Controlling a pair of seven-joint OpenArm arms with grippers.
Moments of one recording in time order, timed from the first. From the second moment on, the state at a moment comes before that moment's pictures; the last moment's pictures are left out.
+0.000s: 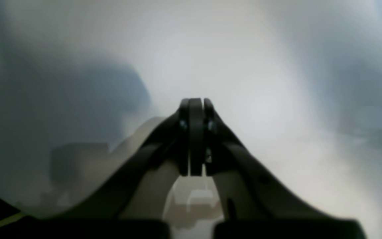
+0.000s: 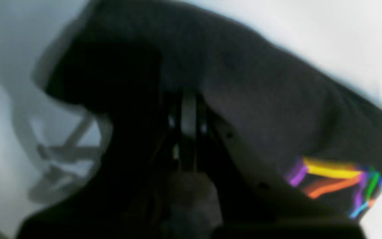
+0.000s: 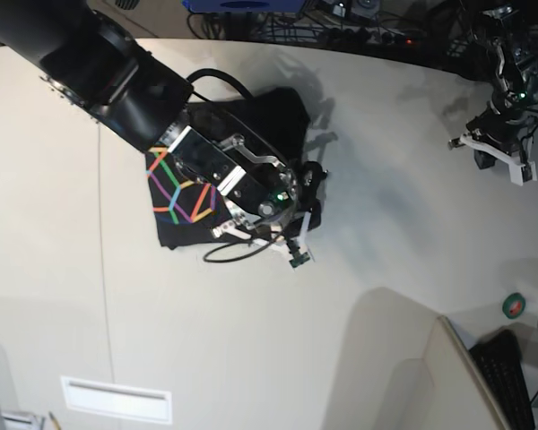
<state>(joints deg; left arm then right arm) 15.1 -13.7 -33.4 79.7 -16.1 -17.8 29.1 22.1 -4.4 -52.4 59.3 17.1 -19.2 -50.2</state>
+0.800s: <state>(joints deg) 15.0 -13.6 -33.4 79.7 -16.0 -17.8 29.1 8.0 4.8 -52.3 82.9 16.0 -20.1 -63.5</state>
